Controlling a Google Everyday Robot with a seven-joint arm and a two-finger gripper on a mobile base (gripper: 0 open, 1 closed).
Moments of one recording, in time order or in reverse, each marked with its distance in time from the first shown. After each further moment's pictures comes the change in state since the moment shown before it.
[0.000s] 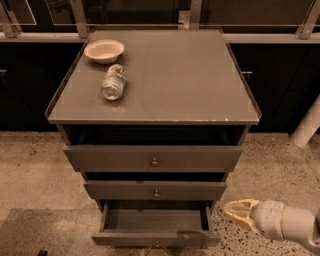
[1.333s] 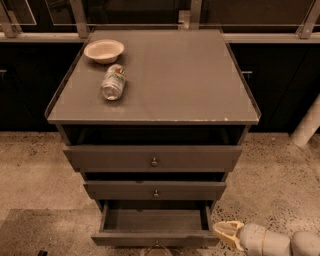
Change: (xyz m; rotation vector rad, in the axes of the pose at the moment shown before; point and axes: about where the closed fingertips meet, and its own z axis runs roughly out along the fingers) arm 0.114 0.008 0.079 -0.038 -0.119 0.185
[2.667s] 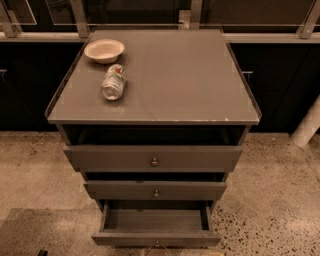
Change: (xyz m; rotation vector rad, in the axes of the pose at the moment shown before) arm 0.257 -0.028 0.118 -0.055 -0.078 0.470
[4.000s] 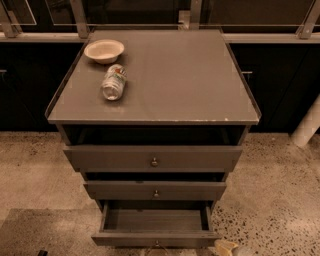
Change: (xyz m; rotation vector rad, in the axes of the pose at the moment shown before) arm -0.044 -0.059 -0.036 0.224 -0.032 -0.050
